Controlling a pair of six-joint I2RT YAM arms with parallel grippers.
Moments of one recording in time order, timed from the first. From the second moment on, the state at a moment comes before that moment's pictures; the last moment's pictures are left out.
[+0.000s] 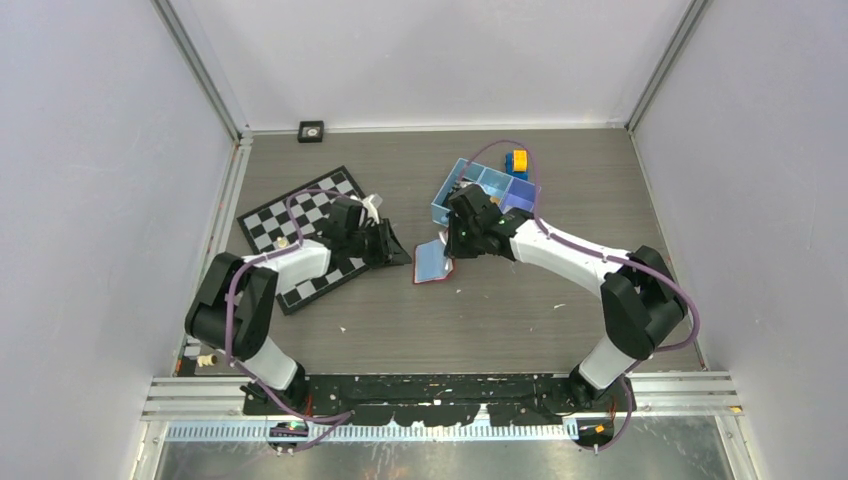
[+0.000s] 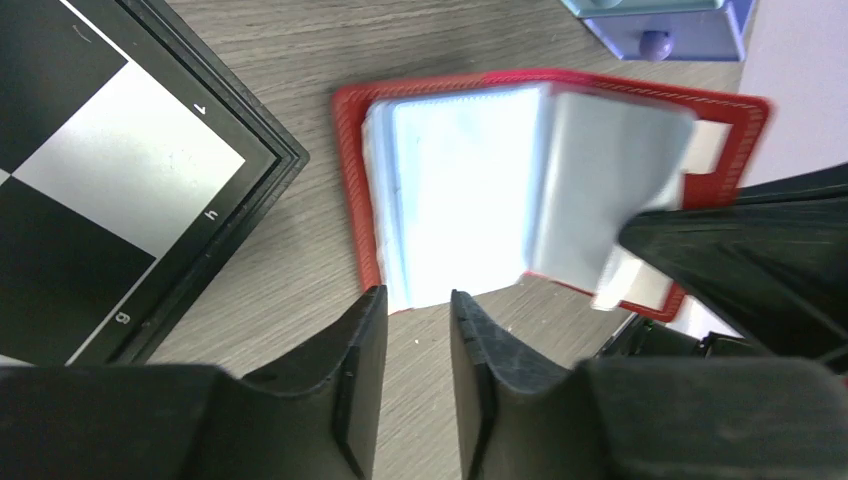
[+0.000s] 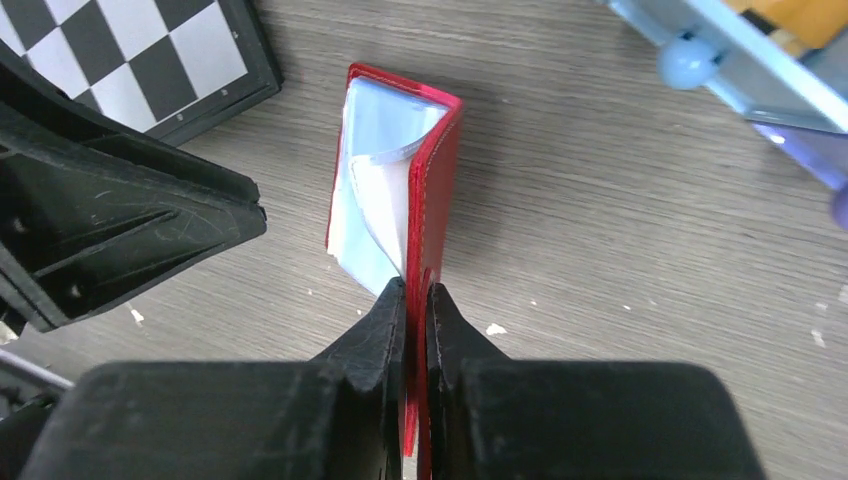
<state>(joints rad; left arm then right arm) -0.39 1.57 0.79 0.02 0.49 -0.65 0.70 1.62 1.12 -0.38 0.00 0.60</state>
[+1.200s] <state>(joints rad) -0.42 1.47 0.68 0.11 0.33 -0.67 0.72 1.86 1.22 -0.35 -0.07 0.61</state>
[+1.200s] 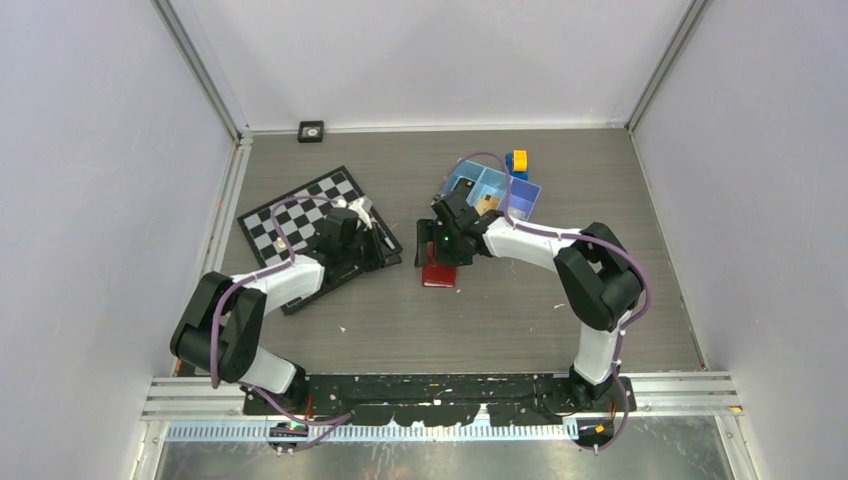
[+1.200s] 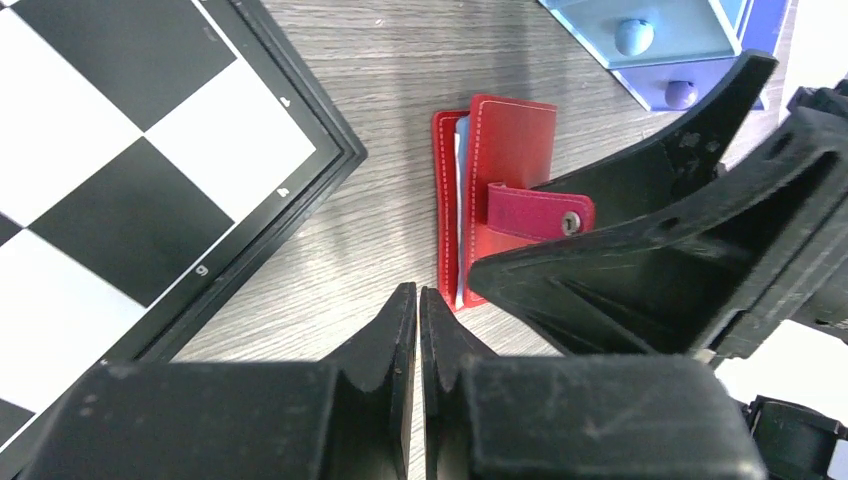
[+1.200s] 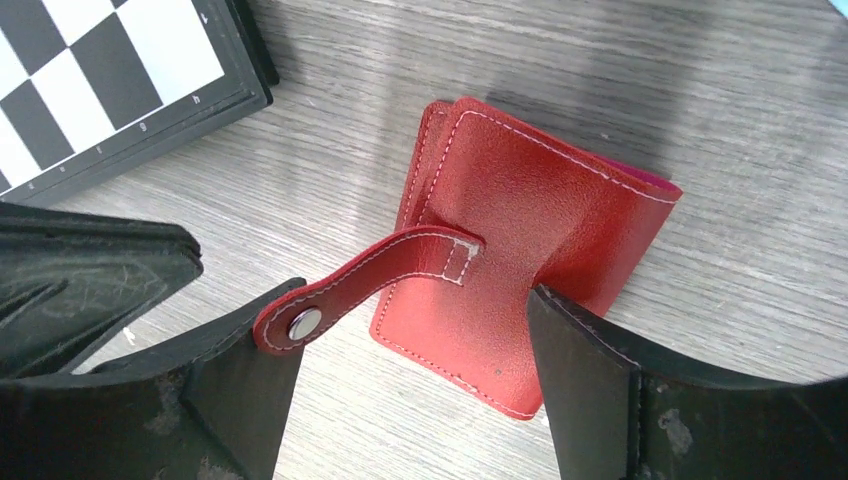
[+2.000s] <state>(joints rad) -0.42 1.13 0.57 0.11 0.07 -0.57 0.72 1.33 0.91 -0.16 0.08 0.54</state>
